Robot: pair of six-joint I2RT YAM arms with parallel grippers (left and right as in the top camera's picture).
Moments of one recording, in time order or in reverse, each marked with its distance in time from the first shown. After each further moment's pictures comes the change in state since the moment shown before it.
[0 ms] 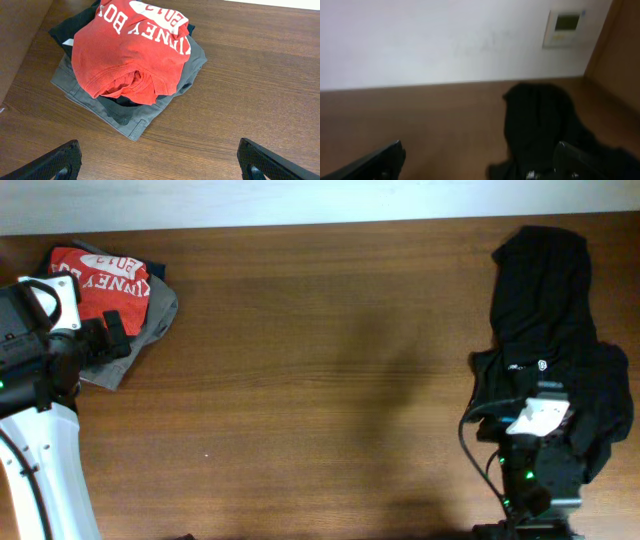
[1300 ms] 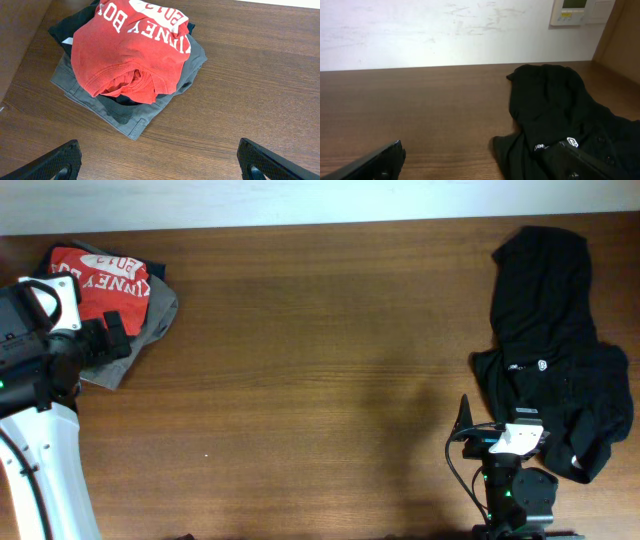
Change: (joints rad) left arm 0.000 0.000 0.000 -0.004 0.000 0.000; right arm 0.000 -0.279 -0.269 0.005 -0.016 0.000
